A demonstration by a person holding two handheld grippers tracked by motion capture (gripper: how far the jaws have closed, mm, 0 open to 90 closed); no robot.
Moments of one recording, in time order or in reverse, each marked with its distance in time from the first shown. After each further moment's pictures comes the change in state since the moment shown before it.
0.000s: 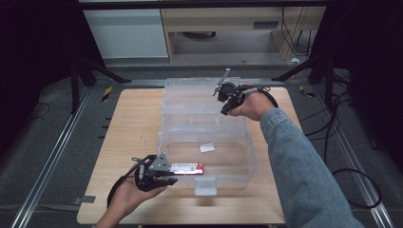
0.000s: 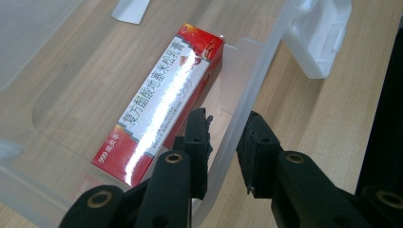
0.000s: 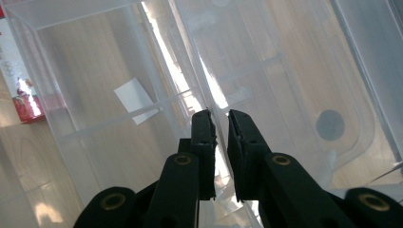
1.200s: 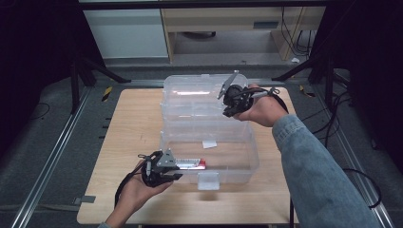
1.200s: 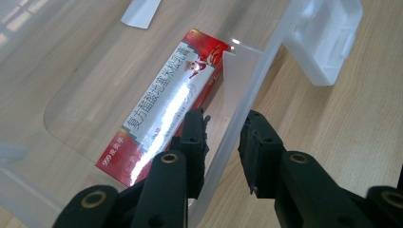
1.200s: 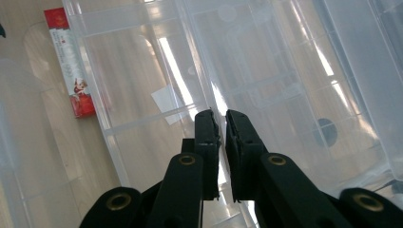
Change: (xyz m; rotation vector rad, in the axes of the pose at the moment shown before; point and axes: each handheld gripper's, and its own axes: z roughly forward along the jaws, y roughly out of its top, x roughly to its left) left arm 0.002 0.014 0.013 -0.015 0.061 -0.003; right arm 0.023 -0.012 -0.036 -0.075 -0.017 -0.044
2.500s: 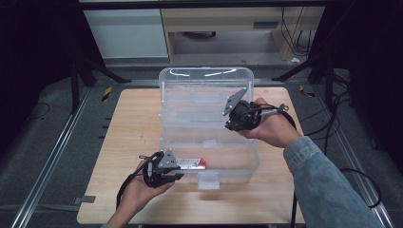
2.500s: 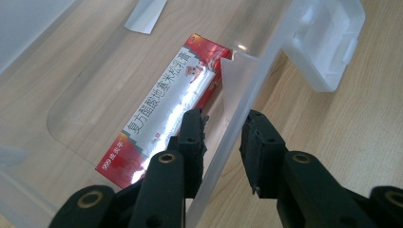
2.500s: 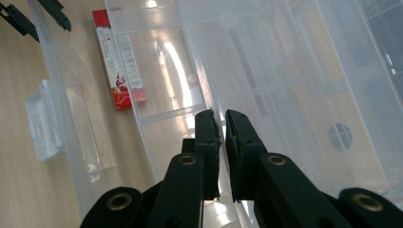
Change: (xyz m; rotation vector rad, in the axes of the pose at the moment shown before) left arm -0.003 0.002 0.003 -0.018 0.020 -0.005; right arm 0.045 -0.023 -0.020 -0.076 -0.002 -0.038
